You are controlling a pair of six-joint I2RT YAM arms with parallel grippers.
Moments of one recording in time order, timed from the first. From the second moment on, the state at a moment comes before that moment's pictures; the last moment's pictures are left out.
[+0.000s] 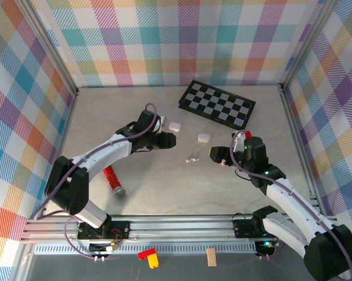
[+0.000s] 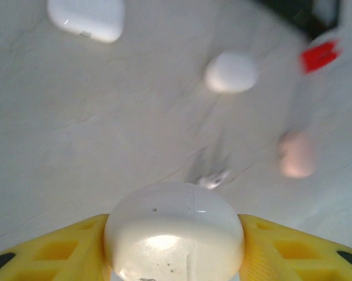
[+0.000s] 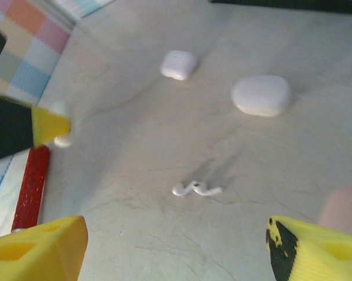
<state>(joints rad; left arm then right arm) -0.55 1.53 1.08 -0.36 0.25 -0.58 0.42 0.88 0.51 -0.13 -0.30 0.48</state>
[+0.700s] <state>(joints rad) -0.58 1.49 0.74 0.48 0.35 -1.48 0.67 1.35 0.47 0.62 -0.28 0.20</state>
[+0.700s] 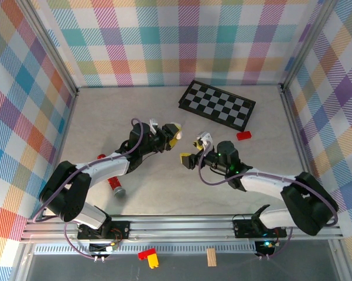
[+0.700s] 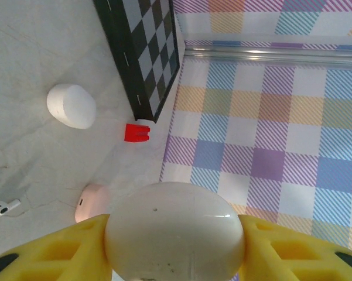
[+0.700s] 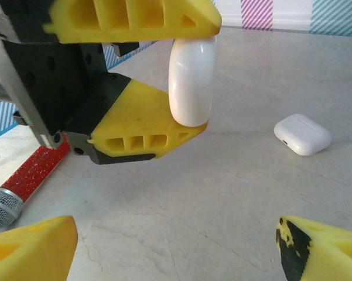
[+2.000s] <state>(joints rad) -0.58 1.43 0.71 0.49 0.35 -1.46 0.67 1.55 0.68 0.75 -0.32 0.18</state>
